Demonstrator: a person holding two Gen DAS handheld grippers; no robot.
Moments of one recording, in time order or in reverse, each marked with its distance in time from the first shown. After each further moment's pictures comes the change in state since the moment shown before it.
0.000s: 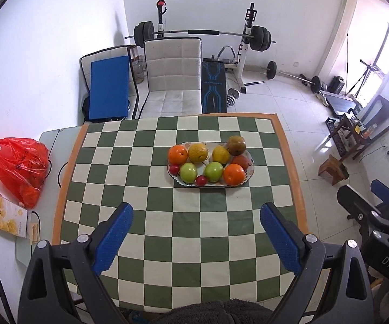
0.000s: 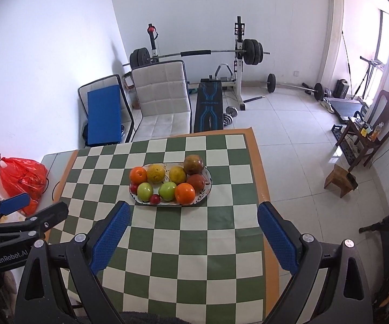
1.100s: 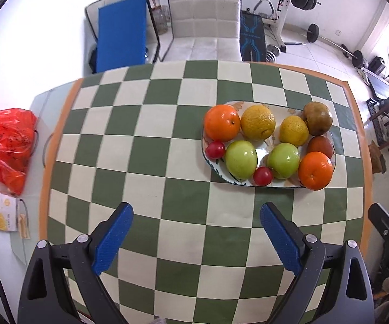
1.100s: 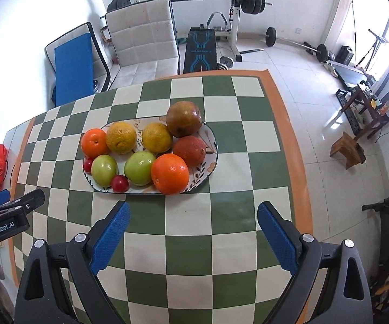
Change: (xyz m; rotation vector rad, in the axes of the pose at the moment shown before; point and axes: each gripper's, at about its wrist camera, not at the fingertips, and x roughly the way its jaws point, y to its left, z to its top) left arm 0.219 0.061 0.016 -0.070 0.251 0.146; right arm 0.259 0.002 -0.017 0.022 0.262 -0.059
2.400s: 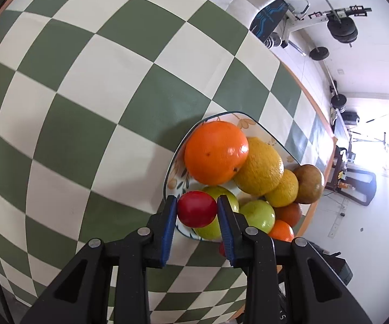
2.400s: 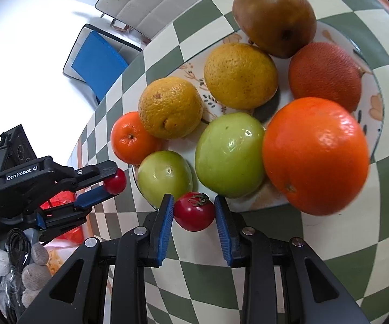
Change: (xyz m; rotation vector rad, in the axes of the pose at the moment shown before) left arm 0.149 0.058 0.082 -0.410 0.399 -0.480; right arm 0.183 0.054 0.007 0.362 0.287 0.533
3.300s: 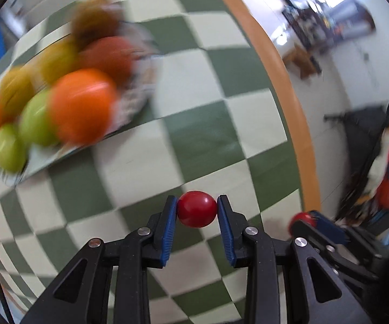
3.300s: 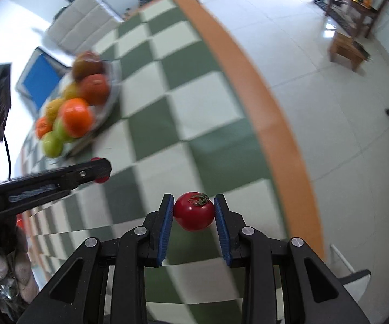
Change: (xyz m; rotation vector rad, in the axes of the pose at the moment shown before) left arm 0.102 -0.183 -0.208 0.726 0.075 0.249; right arm -0.178 -0.163 -0.101 0.015 -0.128 -0.320
